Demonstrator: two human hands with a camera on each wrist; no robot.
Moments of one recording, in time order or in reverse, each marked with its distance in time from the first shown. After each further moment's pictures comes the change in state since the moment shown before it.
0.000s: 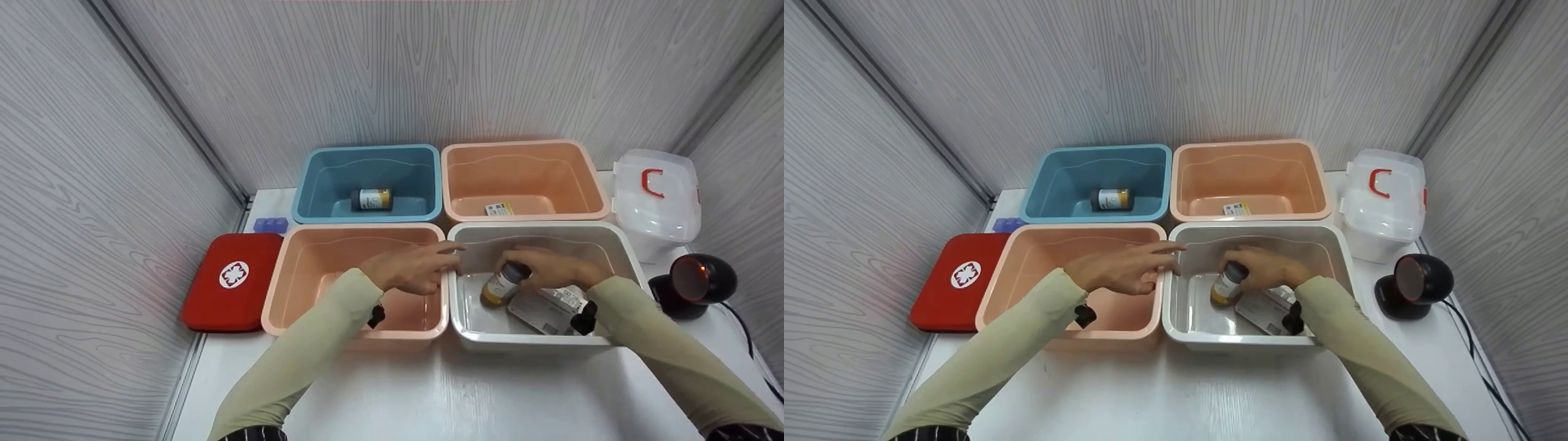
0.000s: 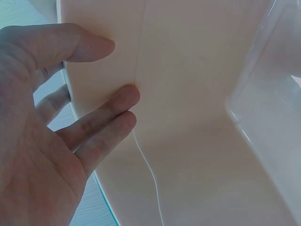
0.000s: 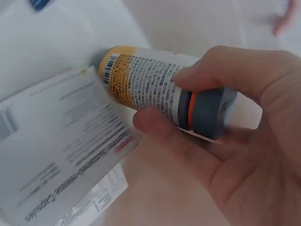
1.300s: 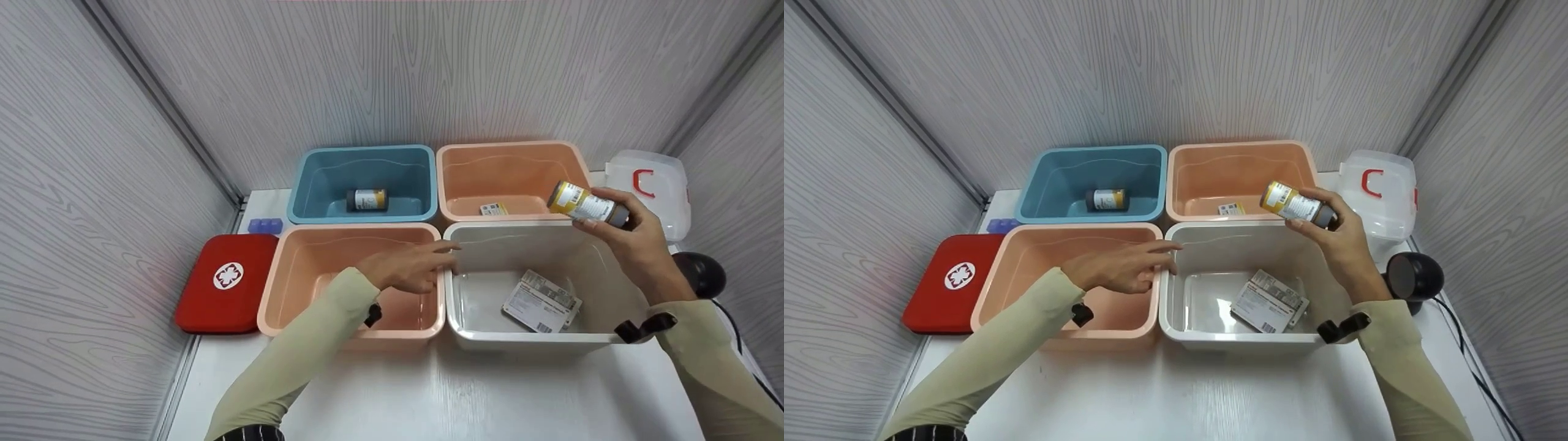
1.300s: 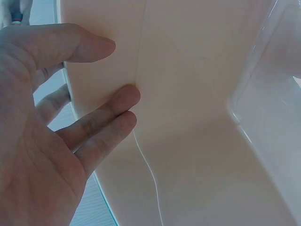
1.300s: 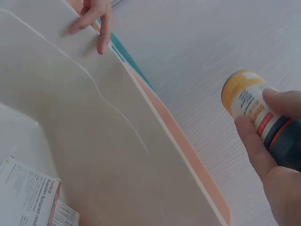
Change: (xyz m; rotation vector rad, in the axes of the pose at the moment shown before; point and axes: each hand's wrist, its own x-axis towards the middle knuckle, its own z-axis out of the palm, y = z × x) left_hand 0.001 -0.004 0.001 -0.022 0.009 0.039; right_hand -0.093 -0.014 -0.050 1.033 0.924 -0.023
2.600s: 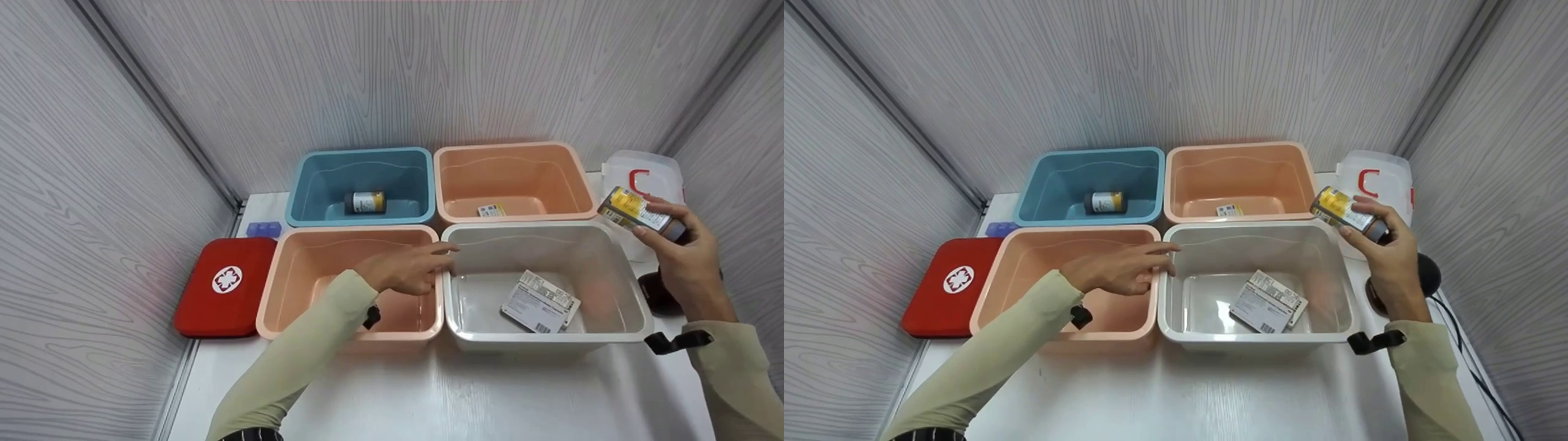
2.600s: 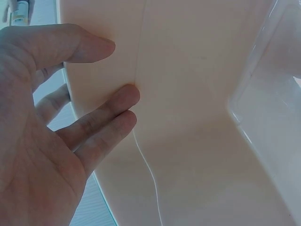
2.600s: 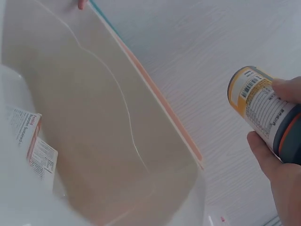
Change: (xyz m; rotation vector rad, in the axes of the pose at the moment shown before) left_hand 0.001 0.001 0.000 0.001 -0.017 -0.031; right_hand -0.030 -0.003 -0.053 0.102 0.179 -0.229
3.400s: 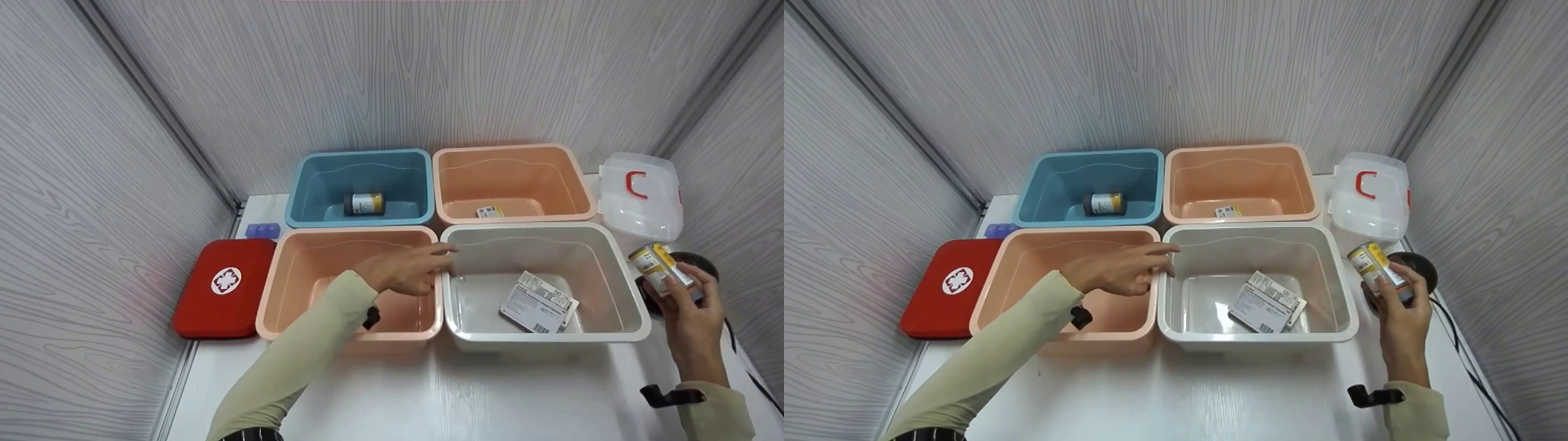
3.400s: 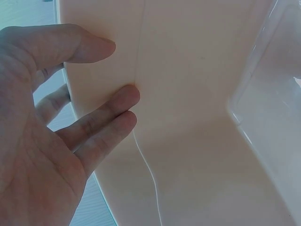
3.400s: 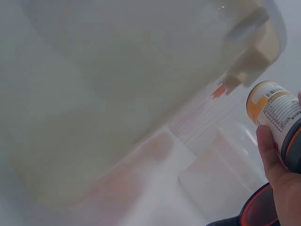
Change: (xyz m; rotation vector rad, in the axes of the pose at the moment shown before) left_hand -0.001 0.001 0.000 0.026 0.002 -0.014; right_hand -0.076 0.036 -0.067 0.230 0.312 0.191
